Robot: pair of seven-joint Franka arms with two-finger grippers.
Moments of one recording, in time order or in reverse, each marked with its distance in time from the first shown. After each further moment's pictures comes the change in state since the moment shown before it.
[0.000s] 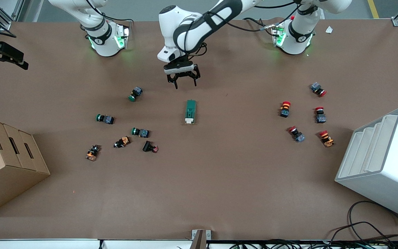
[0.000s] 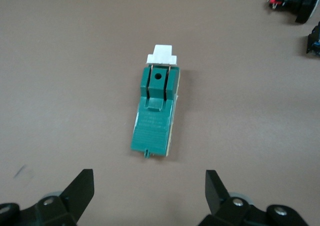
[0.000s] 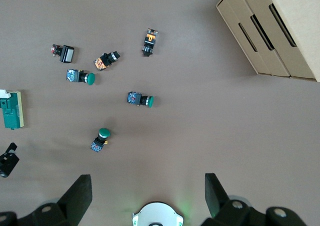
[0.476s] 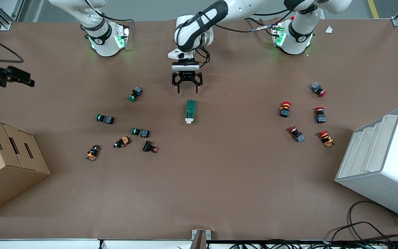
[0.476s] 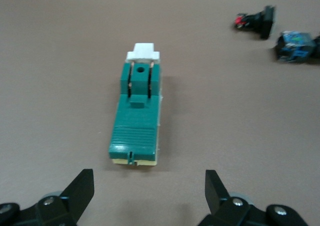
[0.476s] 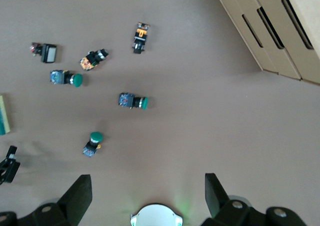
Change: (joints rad) left arm -0.005 0.069 0.004 -0.170 0.572 0.047 -0.448; right arm -0.022 0.176 -0.003 0.037 -0.009 0.049 0.000
